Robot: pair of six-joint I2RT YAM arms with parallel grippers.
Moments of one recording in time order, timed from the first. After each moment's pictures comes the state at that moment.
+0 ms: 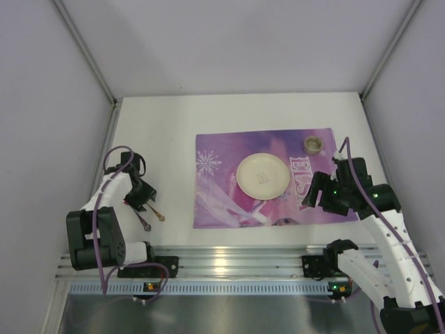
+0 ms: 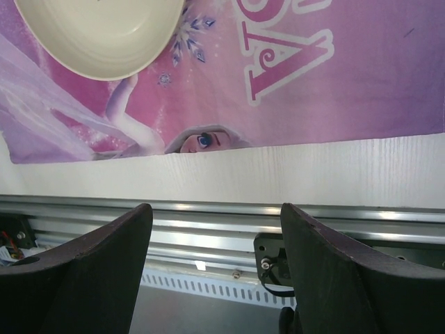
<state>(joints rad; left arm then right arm) 0.12 1.33 0.77 -0.79 -0.14 -0.82 0.22 0.77 0.89 -1.14 -0.12 0.47</state>
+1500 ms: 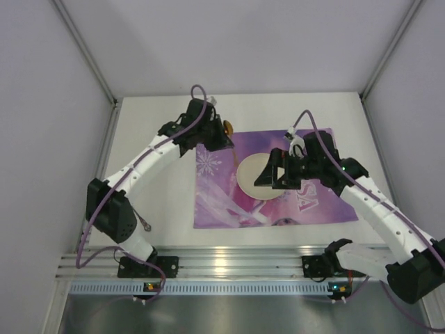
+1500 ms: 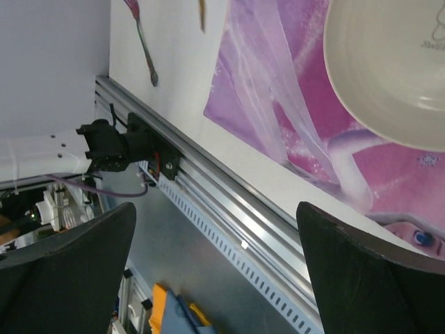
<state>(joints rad) -0.50 1.59 1.43 -0.56 0.17 -0.76 0.47 1.05 0.97 -0.68 -0.56 0.60</state>
